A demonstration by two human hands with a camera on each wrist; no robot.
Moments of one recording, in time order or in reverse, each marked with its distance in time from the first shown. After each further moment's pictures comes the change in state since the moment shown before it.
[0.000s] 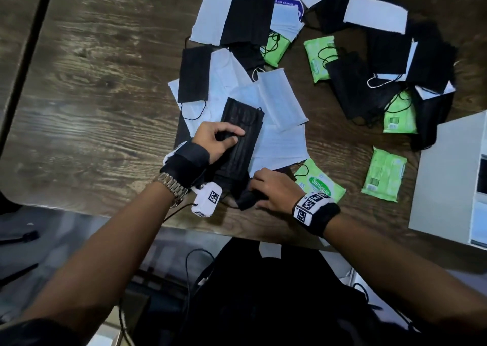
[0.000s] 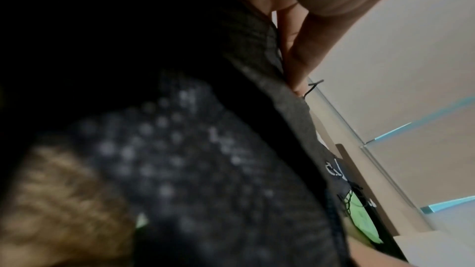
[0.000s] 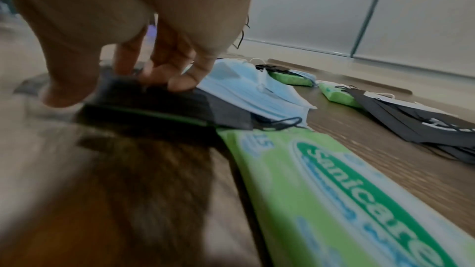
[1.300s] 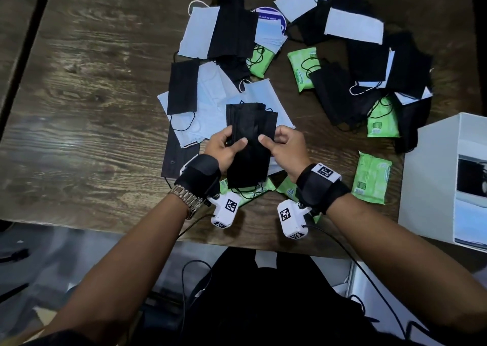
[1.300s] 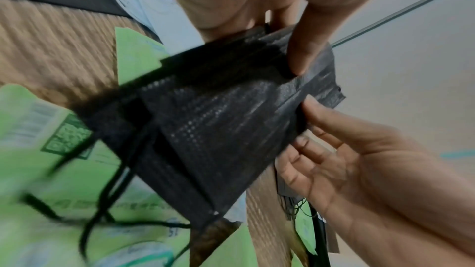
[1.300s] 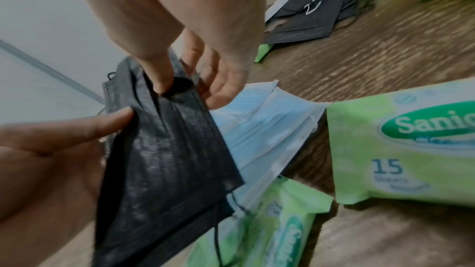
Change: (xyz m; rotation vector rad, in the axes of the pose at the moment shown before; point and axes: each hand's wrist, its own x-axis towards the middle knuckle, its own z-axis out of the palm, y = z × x) left_hand 0.006 0.022 0.053 -0.412 0.051 -0.021; right_hand 0.015 0.020 -0.084 1.227 0.751 0.654
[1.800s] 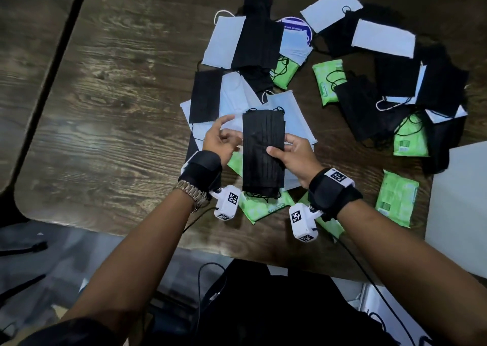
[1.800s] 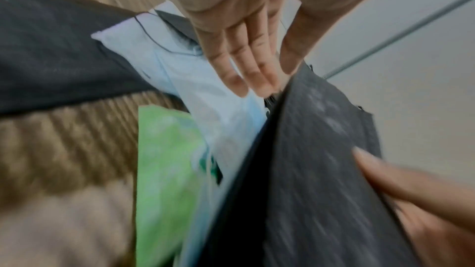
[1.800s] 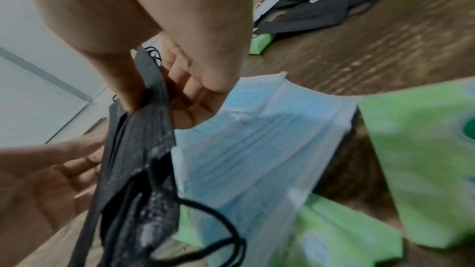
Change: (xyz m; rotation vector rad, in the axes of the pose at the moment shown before) left_hand 0.046 -0.005 -0.053 0.024 0.215 -0.043; right_hand 0.028 -0.008 0.022 0.078 -0.231 0.120
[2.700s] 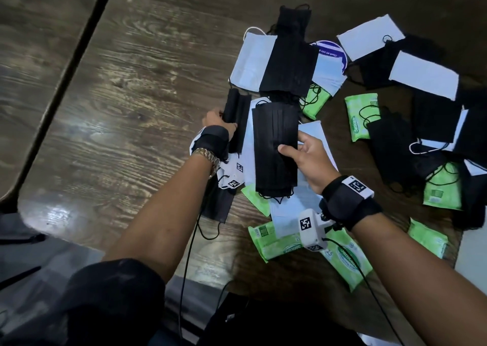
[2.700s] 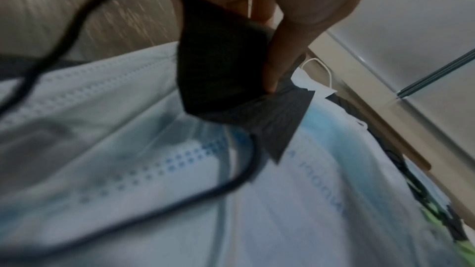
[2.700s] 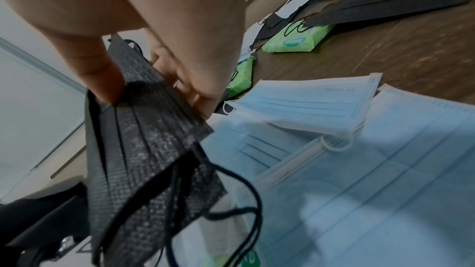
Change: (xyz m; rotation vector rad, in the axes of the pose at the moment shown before) left_hand 0.149 0.017 -0.053 0.570 0.340 -0.221; right_hand 0.065 -0.065 0.035 0.027 -0.119 -0.059
